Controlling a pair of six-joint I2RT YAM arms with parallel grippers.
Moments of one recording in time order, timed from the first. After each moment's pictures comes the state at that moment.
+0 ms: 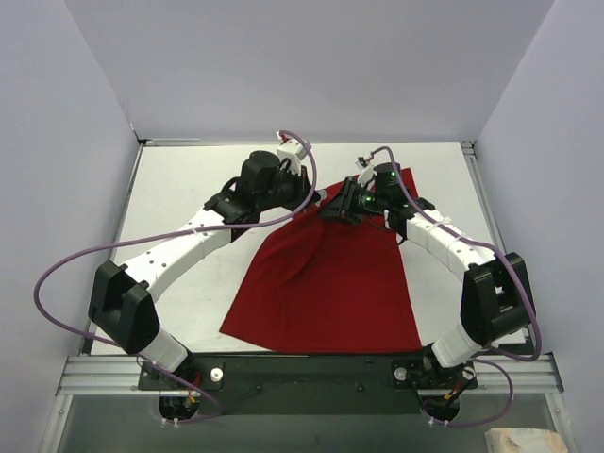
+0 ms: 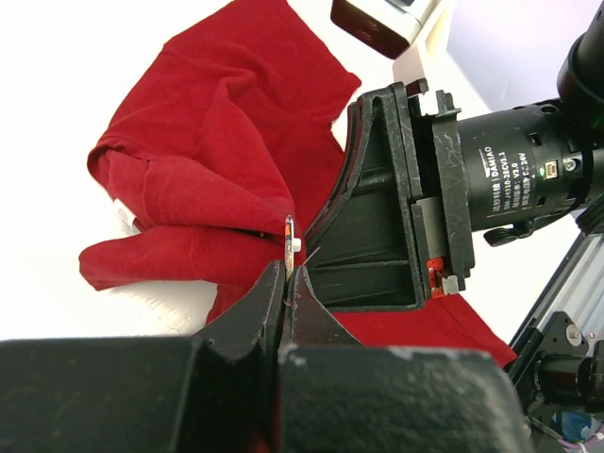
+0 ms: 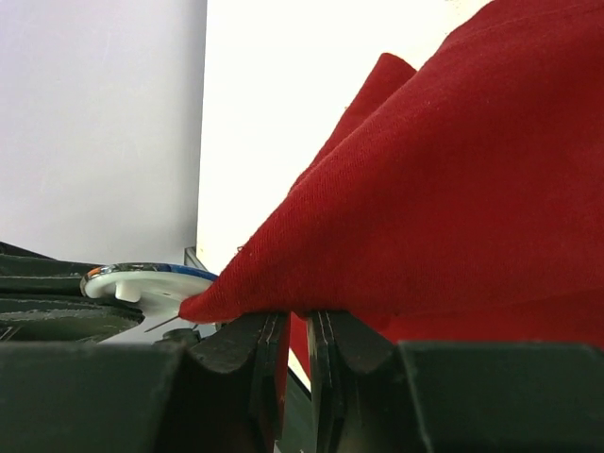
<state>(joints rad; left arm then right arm) -0.67 1.55 1.35 -0.16 0.20 -0.34 0.39 1.56 1.07 -0.09 -0.58 0.77</state>
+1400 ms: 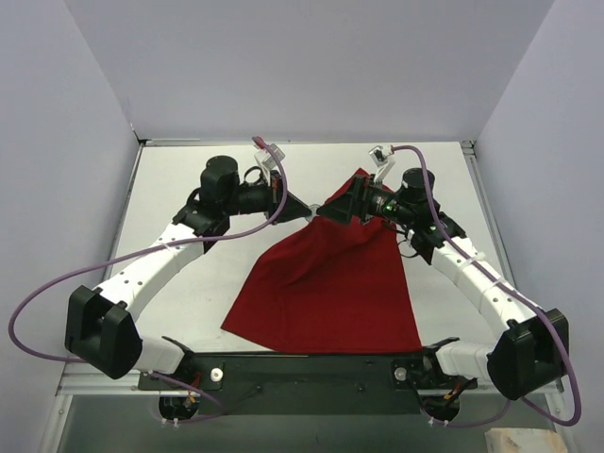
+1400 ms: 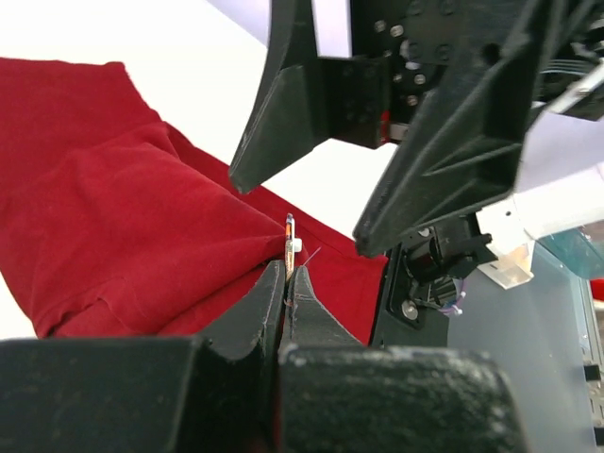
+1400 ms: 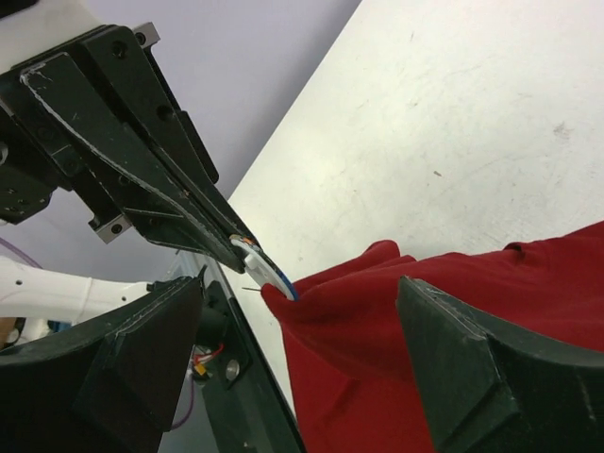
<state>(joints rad) -0.51 1.38 1.14 0.04 0.78 -0.39 0.39 1.24 0.95 0.07 -0.68 0.58</state>
